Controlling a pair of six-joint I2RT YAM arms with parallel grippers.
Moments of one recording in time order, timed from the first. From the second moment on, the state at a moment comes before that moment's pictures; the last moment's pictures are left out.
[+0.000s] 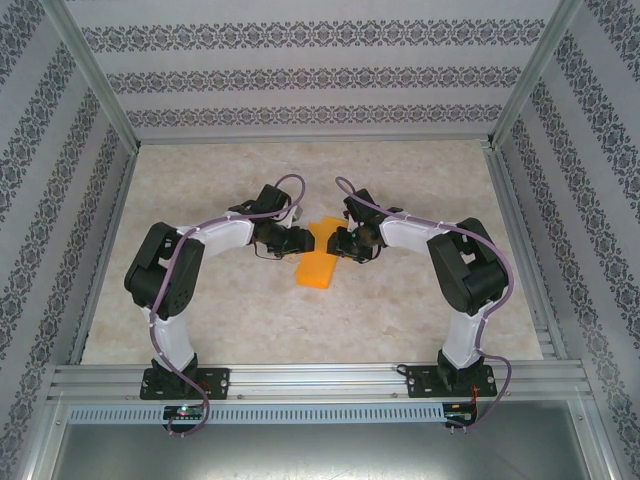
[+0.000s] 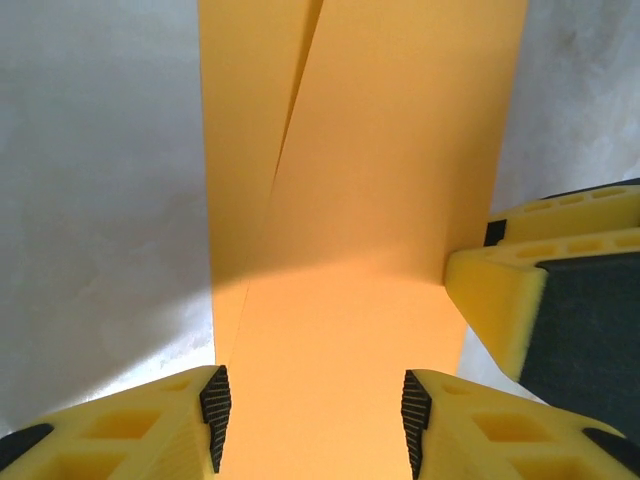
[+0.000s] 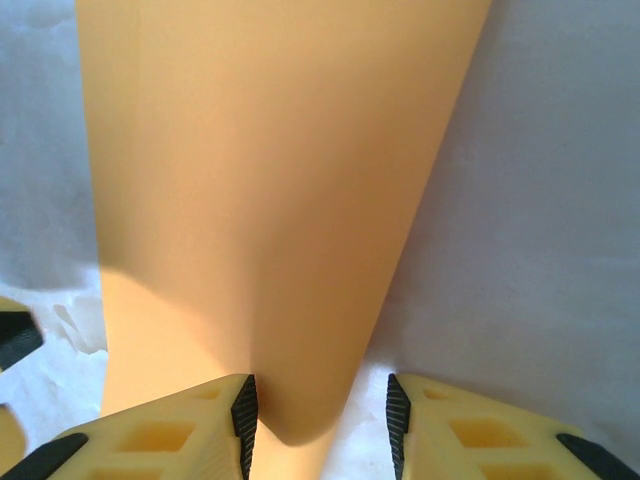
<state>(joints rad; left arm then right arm) -0.45 1.86 1.16 -0.40 0.46 -0.50 0.49 1.87 1.12 -0.40 -0.33 0.67</state>
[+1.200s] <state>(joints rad) -0.44 1.70 1.11 -0.48 0.35 -0.49 0.54 1.91 1.20 -0.51 -0.25 0.58</state>
